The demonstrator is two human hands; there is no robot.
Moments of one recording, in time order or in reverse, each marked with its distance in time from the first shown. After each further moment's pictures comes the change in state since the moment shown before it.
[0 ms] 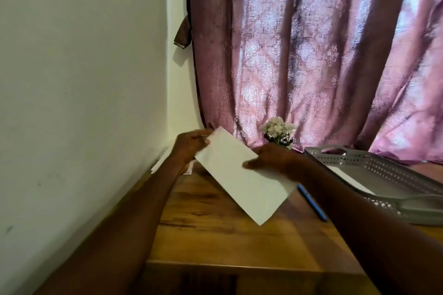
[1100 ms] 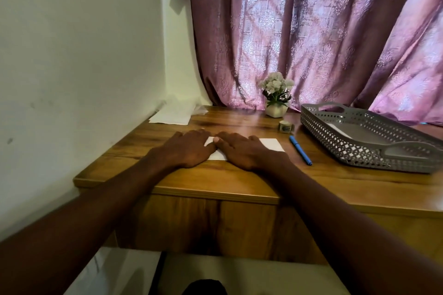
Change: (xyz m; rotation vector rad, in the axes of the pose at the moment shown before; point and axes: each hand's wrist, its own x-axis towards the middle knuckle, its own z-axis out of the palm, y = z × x) left_hand -0.114 -0.034 0.013 1.385 -0.400 0.036; right_hand -0.028 0.036 0.103 -0.628 -0.066 -0.173
